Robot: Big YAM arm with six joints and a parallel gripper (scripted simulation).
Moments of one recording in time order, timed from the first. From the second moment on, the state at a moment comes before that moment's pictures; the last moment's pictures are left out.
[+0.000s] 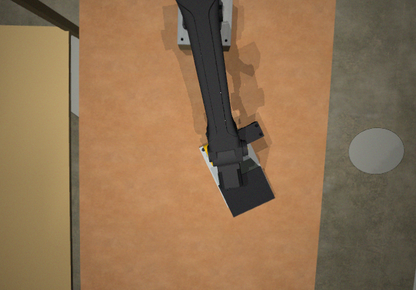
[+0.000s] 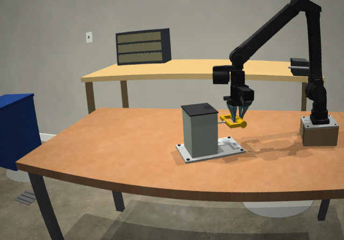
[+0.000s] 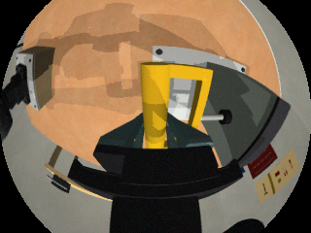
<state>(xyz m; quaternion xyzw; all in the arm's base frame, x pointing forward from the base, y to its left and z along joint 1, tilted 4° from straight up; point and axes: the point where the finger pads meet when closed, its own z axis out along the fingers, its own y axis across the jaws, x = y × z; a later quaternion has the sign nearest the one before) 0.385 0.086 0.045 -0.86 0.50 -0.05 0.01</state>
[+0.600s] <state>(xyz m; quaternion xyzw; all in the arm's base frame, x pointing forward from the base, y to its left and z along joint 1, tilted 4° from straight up) 0.374 0.080 0.044 -0.86 0.50 -0.05 0.01</state>
